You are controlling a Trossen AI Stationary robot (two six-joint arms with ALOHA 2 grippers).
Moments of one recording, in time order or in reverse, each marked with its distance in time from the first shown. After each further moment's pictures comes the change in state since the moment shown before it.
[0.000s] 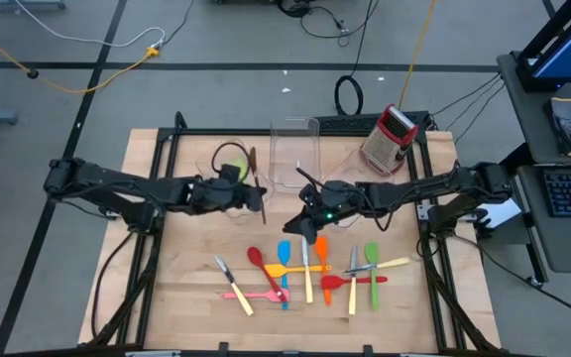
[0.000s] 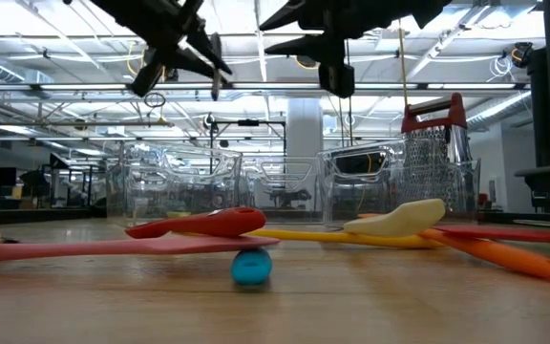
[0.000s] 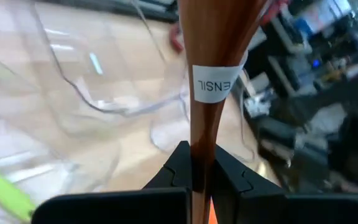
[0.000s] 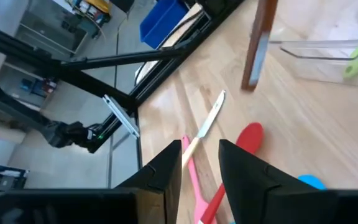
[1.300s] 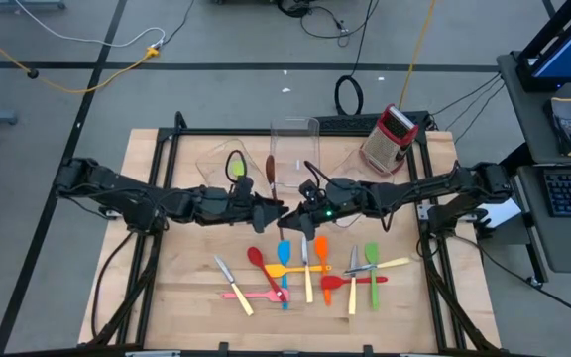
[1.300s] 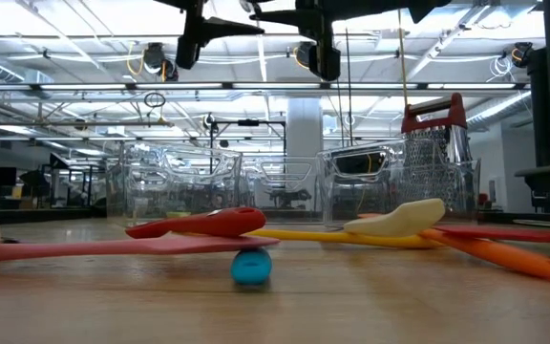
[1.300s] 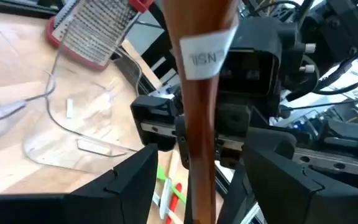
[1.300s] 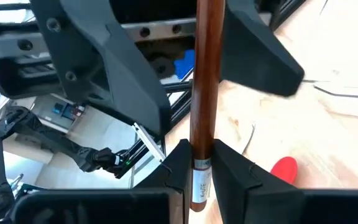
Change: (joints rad) left arm -0.096 0.104 0.004 0.432 0.116 0.180; right arm 0.006 0.001 0.000 0.153 0.028 0.048
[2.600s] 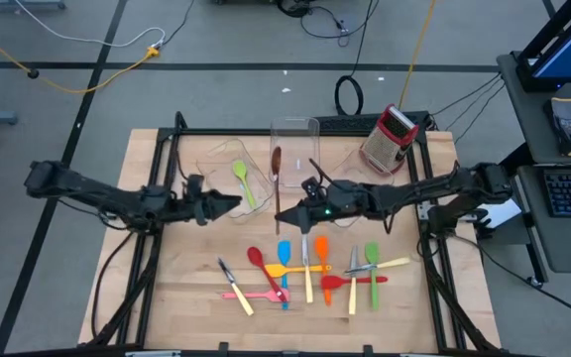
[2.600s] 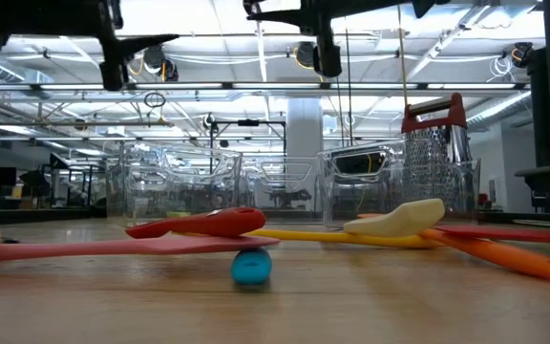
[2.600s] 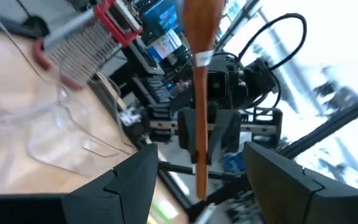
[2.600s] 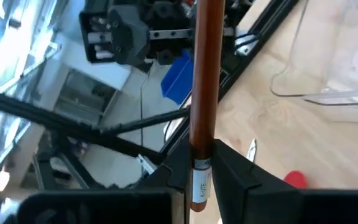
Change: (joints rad) left arm -0.023 -0.493 -0.540 0.344 0.011 -0.025; right arm 0.016 0.000 -0.001 0.042 0.132 0.125
